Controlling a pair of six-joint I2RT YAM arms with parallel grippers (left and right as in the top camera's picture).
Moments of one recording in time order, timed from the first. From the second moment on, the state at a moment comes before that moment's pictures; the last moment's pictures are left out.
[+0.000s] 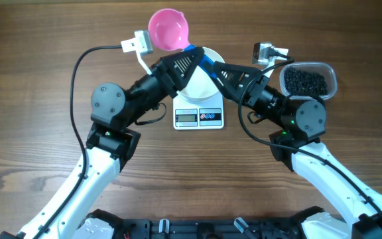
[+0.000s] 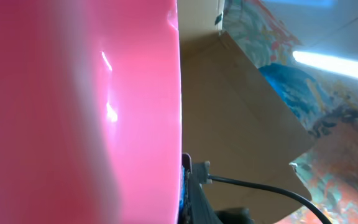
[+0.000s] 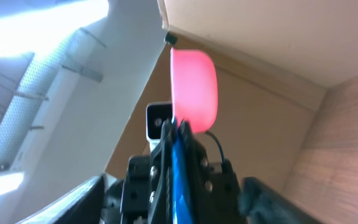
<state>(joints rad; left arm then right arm) -0.40 1.23 0.80 0.70 0.54 -1.17 0.39 1.33 0.65 1.15 -0.66 1.51</state>
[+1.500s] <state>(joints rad) -0.44 1.23 0.80 0.66 0.48 -1.18 0.39 1.34 0.65 1.15 -0.67 1.54</state>
